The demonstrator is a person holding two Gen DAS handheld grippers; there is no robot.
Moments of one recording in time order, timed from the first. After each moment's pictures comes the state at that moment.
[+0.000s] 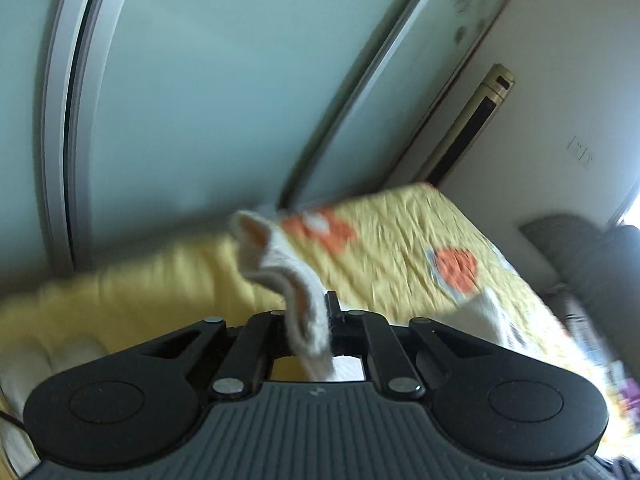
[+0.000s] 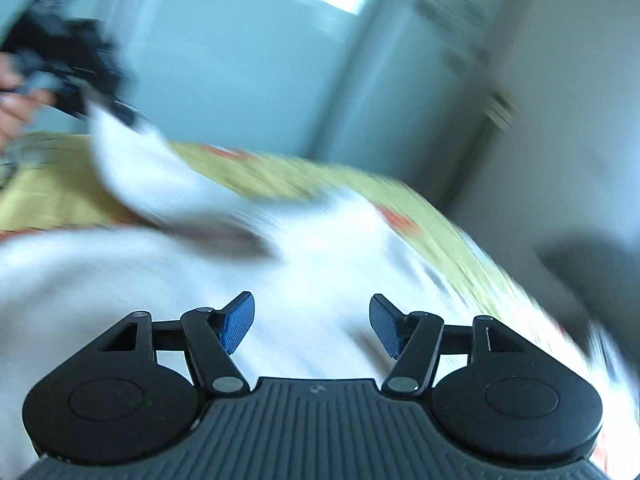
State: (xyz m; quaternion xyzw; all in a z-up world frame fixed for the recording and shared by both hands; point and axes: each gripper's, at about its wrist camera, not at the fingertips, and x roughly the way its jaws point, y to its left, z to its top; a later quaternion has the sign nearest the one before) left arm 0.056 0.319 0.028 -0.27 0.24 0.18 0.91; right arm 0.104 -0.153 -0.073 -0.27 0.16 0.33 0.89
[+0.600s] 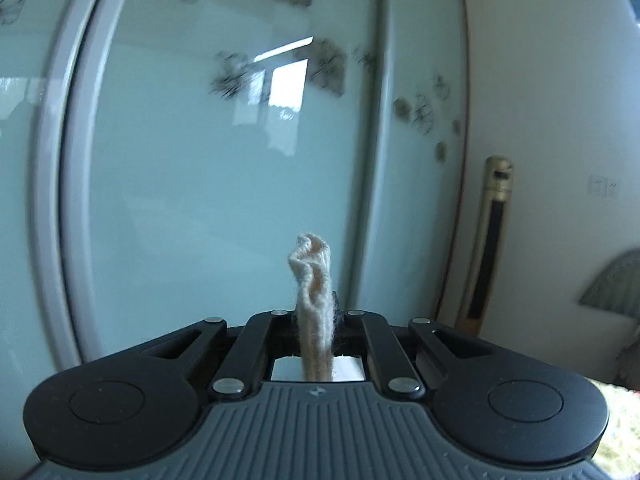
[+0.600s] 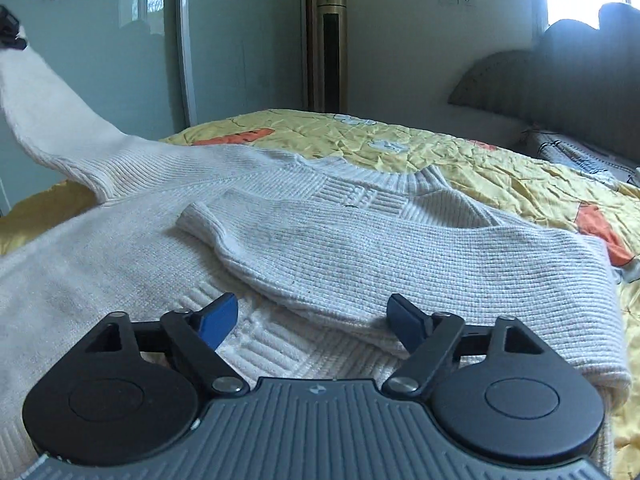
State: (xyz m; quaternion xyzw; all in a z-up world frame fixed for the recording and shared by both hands) left arm 0.136 0.238 0.162 -0.07 0.06 0.29 0.95; right arm 0.177 -0.282 -0.118 -0.06 0.26 0.24 0.93
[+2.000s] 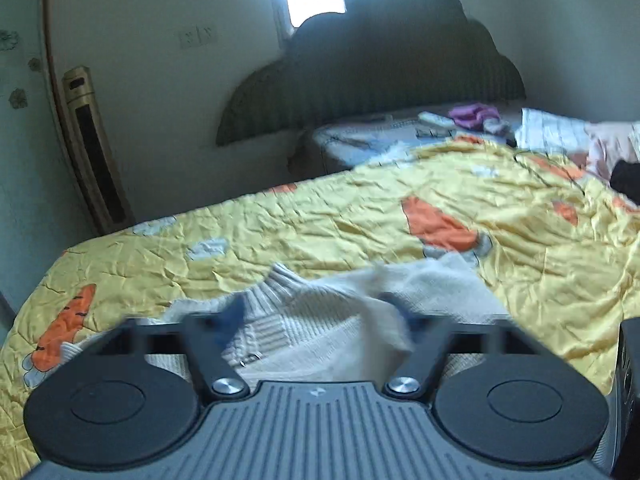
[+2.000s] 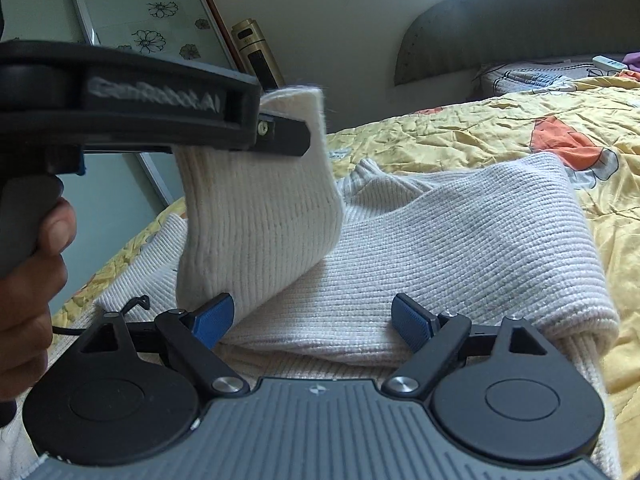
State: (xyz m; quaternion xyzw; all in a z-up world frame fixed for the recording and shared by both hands) left arm 0.150 -0.105 0.048 0.13 0.23 -0.20 0.94; right arm 0.202 -0.348 -0.129 0.14 0.25 0.22 0.93
